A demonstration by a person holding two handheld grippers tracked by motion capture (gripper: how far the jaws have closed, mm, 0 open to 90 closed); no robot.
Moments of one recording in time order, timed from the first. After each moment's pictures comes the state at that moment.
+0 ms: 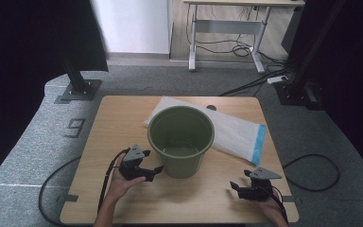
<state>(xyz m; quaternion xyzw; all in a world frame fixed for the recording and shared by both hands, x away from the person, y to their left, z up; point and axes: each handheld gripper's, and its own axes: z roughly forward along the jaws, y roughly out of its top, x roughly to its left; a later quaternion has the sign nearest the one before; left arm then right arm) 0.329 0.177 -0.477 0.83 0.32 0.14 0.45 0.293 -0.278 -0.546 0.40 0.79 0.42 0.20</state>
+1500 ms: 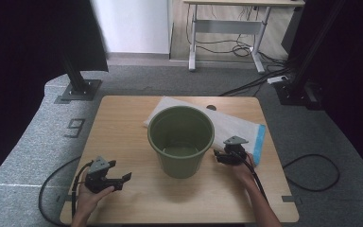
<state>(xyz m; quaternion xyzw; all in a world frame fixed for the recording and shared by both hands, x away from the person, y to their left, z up) 0.293 0.270 -0.492 0.79 0.42 0.16 0.43 0.415 -0.212 -0.545 0.43 0.79 0.36 0.25</state>
